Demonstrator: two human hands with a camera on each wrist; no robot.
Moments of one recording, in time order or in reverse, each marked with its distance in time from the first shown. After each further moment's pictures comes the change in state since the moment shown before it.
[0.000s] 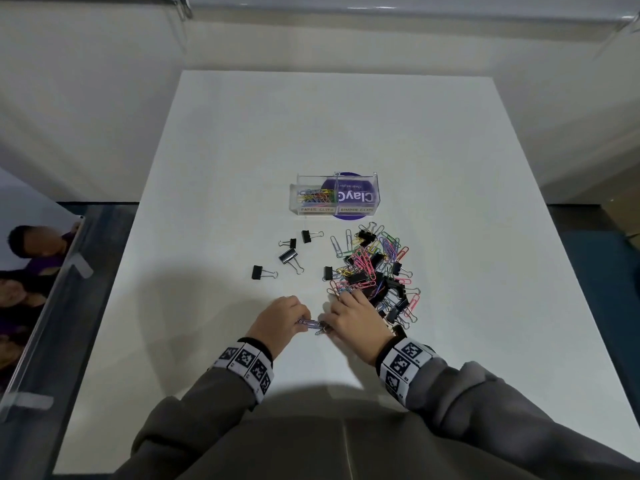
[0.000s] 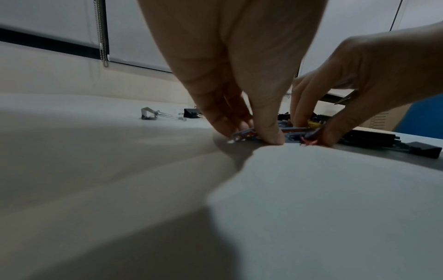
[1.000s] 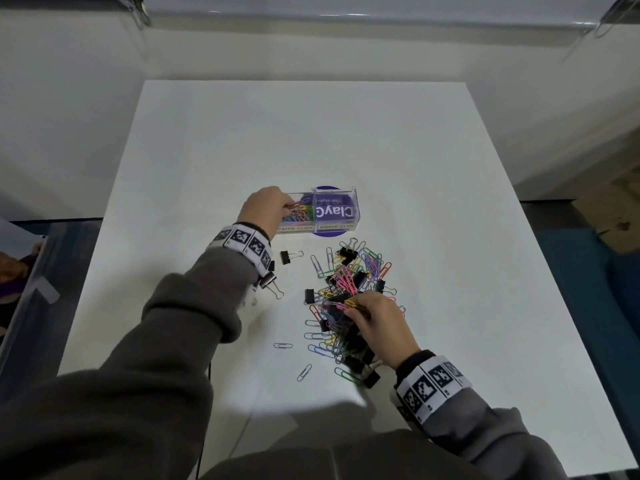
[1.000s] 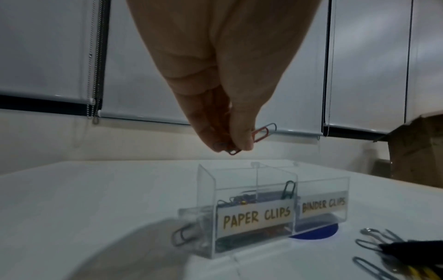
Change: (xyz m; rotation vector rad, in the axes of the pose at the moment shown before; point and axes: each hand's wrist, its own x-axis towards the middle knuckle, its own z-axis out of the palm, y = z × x) left_hand 0.153 0.039 -0.147 0.214 0.219 -0.024; right_hand -0.017 0.053 -0.026 0.888 0.205 0.591
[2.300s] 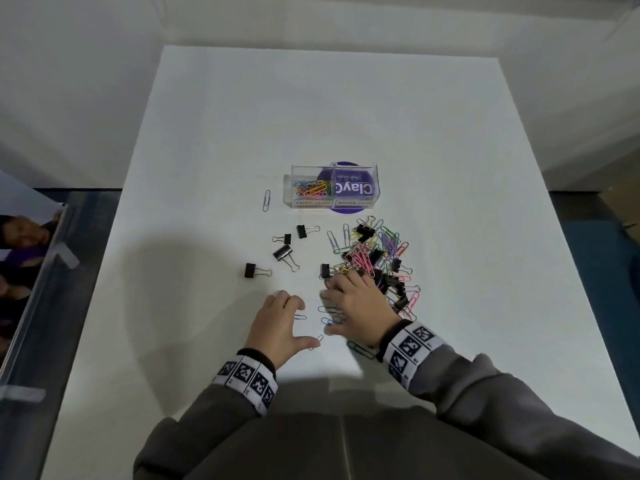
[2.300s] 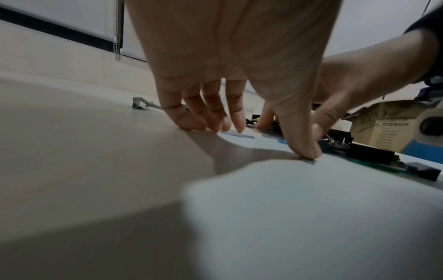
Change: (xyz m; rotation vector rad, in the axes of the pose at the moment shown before) left_hand -0.188 -0.005 0.124 -0.204 -0.147 -0.135; right_hand 0.012 -0.008 0.043 -0.562 -0.354 -0.329
